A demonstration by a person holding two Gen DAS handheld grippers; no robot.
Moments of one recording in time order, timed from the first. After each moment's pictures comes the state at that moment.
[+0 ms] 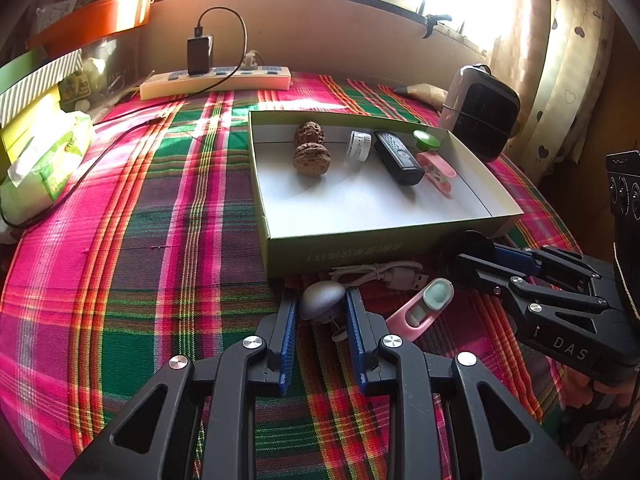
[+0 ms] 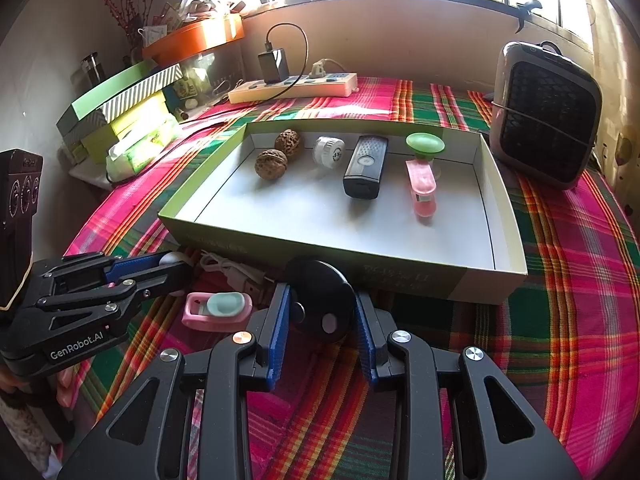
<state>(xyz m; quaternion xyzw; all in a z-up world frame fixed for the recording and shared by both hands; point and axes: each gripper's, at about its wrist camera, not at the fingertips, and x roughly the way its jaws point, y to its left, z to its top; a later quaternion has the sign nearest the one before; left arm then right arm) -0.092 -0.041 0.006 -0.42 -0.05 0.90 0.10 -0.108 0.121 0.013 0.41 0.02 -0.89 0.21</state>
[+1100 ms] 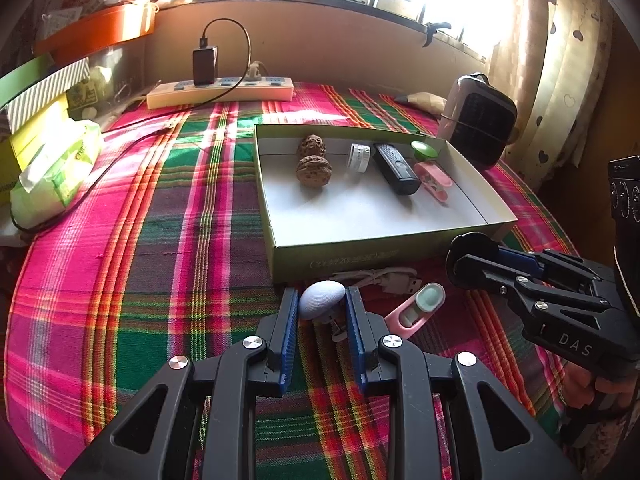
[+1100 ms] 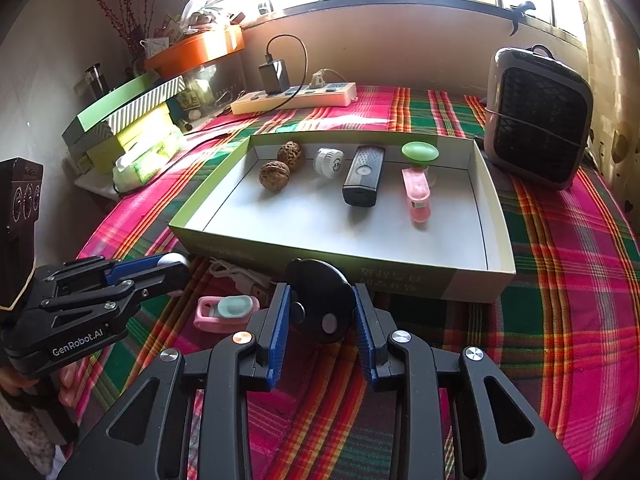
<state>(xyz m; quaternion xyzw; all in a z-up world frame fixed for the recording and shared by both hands) -0.084 -0.043 0.018 -0.41 -0.05 0.91 0.10 -0.100 0.126 0.023 0.40 0.01 -0.89 0.22</state>
